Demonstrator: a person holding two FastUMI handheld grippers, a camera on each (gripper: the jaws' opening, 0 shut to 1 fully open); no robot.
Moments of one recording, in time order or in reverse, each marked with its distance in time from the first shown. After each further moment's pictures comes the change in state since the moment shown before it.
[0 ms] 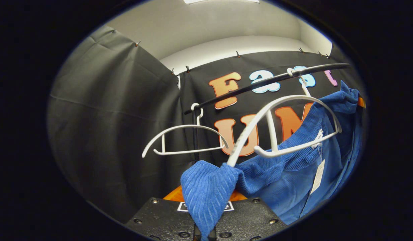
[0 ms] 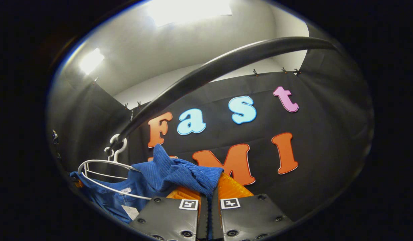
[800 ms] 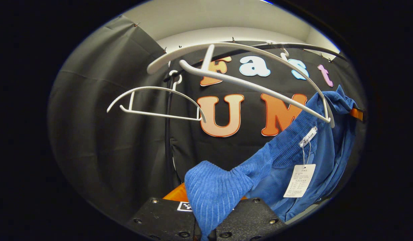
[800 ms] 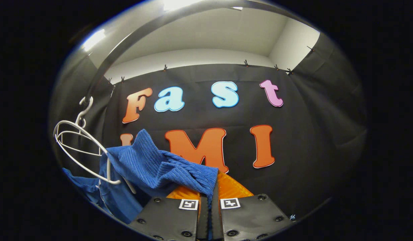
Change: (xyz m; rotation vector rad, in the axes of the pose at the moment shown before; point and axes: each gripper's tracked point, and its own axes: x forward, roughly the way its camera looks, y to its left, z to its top) left arm 0.002 -0.083 -0.076 -0.101 0.132 -0.117; right arm 0.023 -0.071 -0.070 -0.157 0.122 -0.183
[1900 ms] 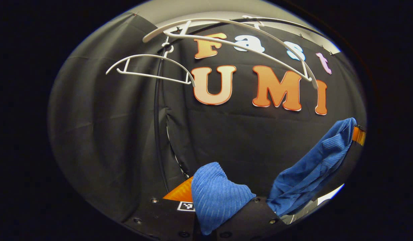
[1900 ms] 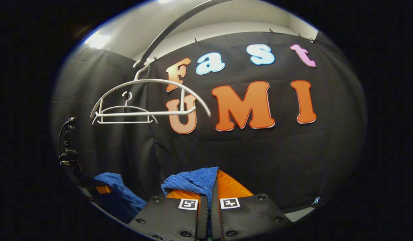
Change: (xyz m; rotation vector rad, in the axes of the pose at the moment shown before) left arm -0.052 -0.059 -0.106 -0.020 0.230 -0.028; right arm -0.120 0.130 -0.135 0.116 0.343 0.405
